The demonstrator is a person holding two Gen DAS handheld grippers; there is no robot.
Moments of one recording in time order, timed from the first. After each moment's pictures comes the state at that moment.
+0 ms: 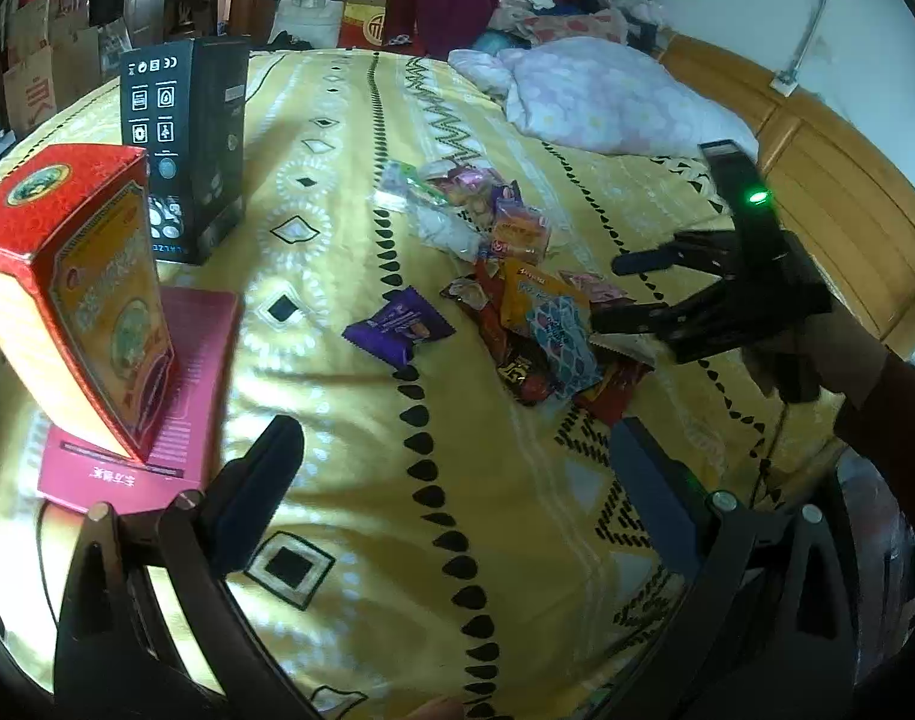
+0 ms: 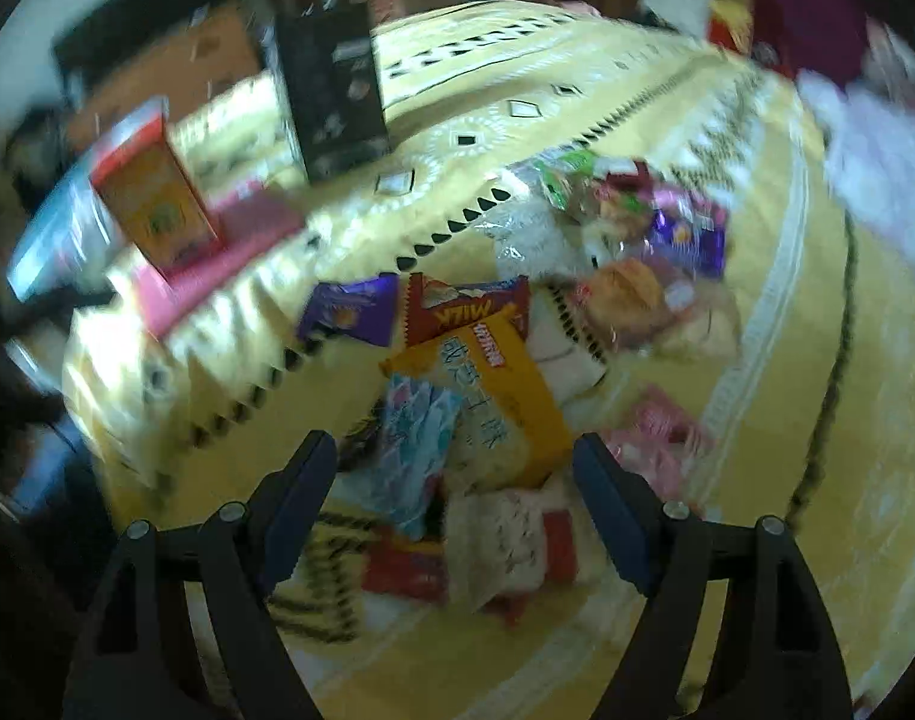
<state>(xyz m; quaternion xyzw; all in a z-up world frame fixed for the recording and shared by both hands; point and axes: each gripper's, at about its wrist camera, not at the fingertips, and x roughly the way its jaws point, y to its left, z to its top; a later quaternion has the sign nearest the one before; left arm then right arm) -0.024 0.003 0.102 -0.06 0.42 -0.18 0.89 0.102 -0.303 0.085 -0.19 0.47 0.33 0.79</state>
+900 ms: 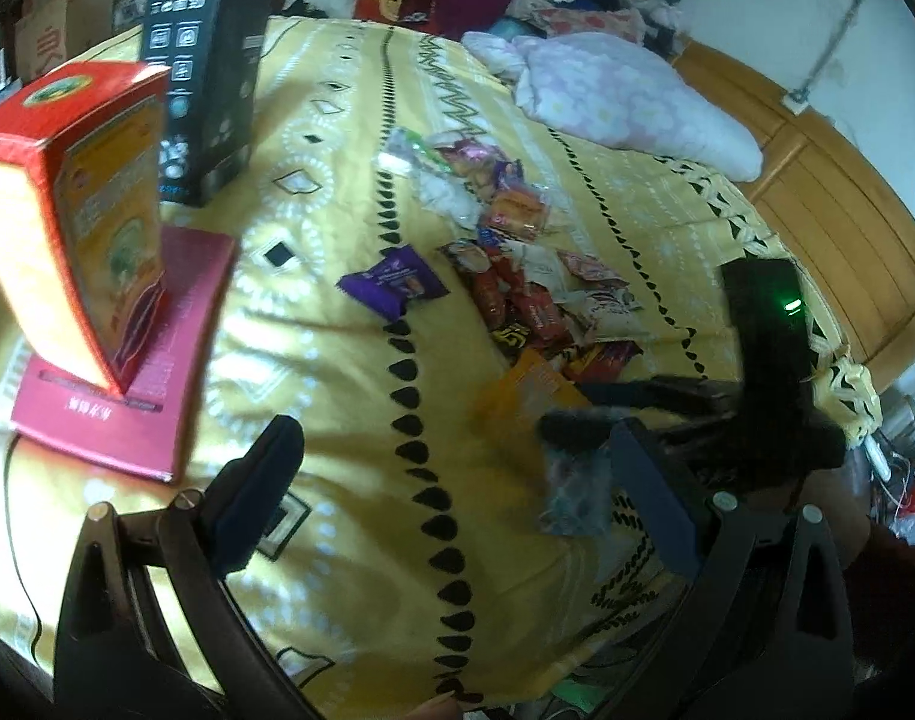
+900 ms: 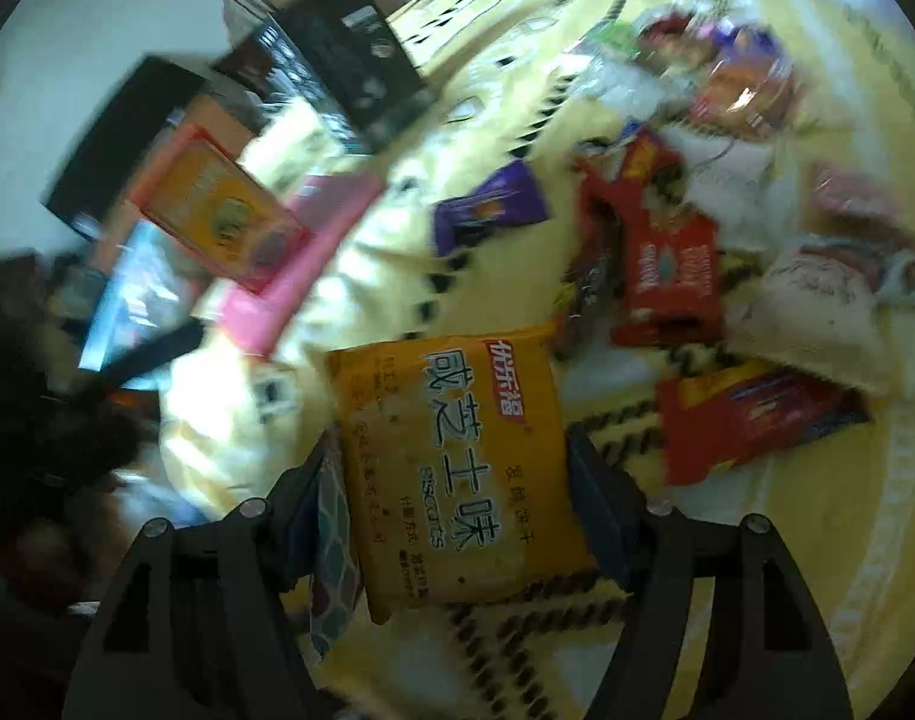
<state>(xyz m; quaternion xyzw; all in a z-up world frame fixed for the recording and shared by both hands) -0.038 0.012 0.091 -0.10 0.45 -0.18 0.87 0.018 -0.280 0.045 0.06 0.53 0.31 0.79</state>
